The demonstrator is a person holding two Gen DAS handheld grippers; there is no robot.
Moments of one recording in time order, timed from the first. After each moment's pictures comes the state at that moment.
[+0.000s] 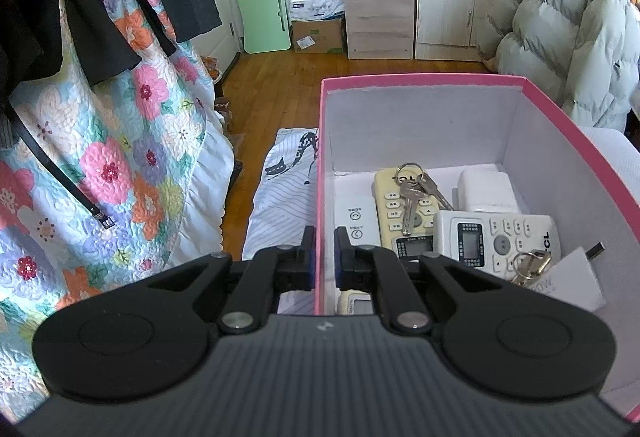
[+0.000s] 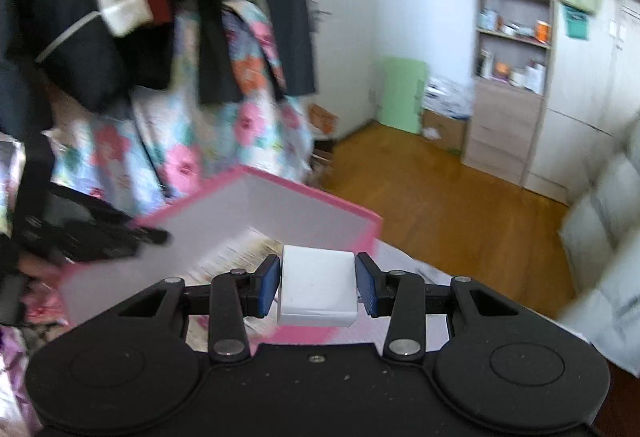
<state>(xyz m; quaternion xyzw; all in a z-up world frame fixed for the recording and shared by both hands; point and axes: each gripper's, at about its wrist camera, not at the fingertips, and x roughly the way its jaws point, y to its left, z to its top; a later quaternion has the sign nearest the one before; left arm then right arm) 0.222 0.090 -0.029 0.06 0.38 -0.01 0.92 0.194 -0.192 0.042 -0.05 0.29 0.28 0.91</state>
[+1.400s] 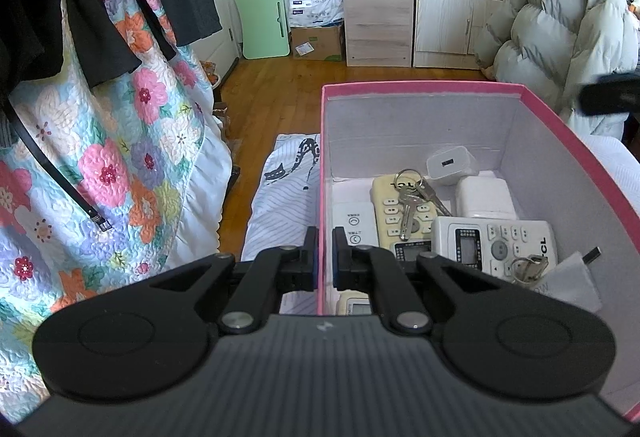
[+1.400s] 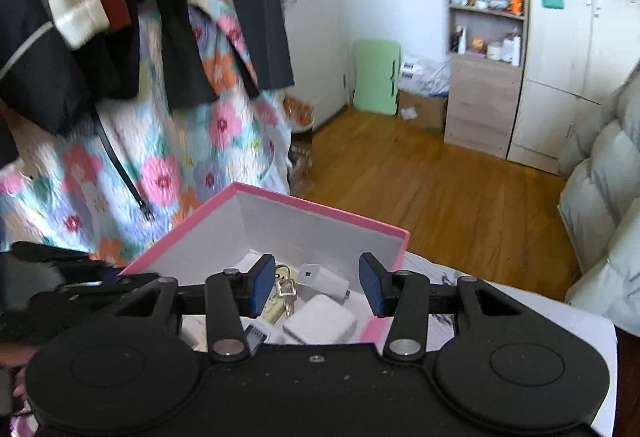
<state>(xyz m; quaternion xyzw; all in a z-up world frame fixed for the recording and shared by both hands) 0.221 0.092 -0.029 0.05 0.37 -0.02 0.93 0.207 -0.159 0.038 -0.01 0.32 0.22 0.92</state>
